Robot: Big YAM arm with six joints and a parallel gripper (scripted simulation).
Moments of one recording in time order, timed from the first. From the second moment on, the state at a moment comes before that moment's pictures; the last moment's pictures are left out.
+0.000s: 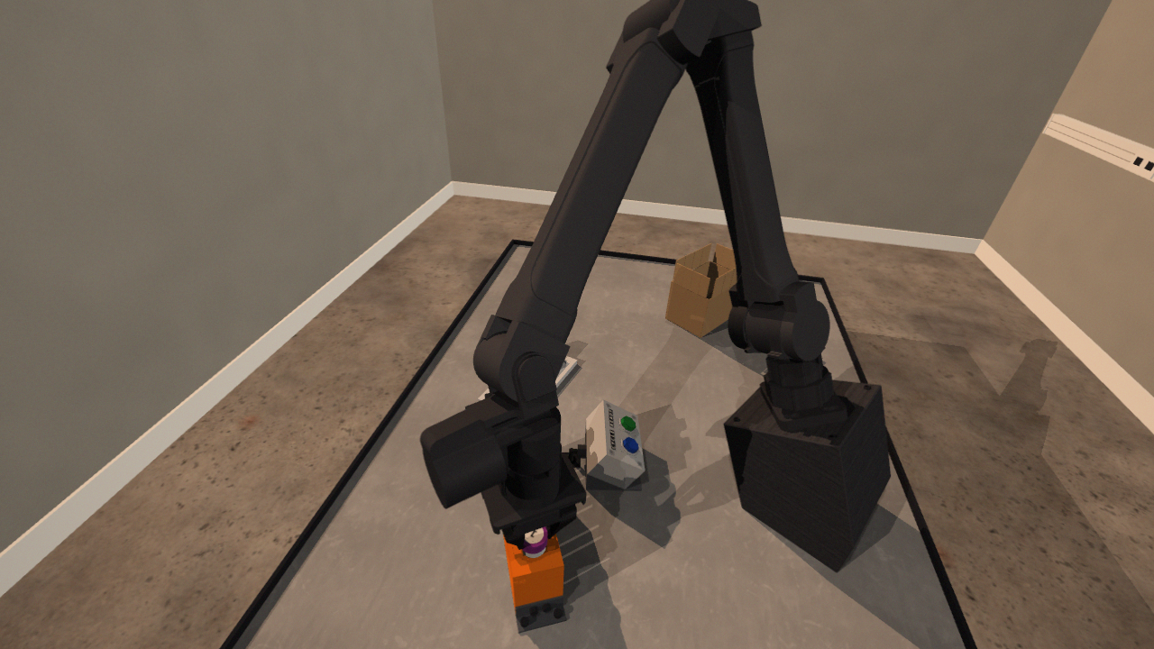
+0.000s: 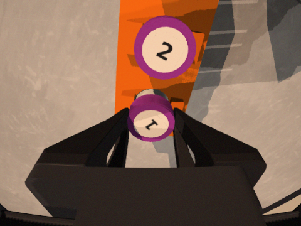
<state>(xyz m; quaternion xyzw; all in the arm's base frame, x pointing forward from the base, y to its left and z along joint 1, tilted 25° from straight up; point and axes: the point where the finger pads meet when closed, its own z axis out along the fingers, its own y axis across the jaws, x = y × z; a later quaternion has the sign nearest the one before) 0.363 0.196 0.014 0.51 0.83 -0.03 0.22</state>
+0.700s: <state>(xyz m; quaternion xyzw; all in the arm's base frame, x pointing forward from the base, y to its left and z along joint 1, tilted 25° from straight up) 0.363 0.196 0.013 0.40 0.89 -0.06 0.21</state>
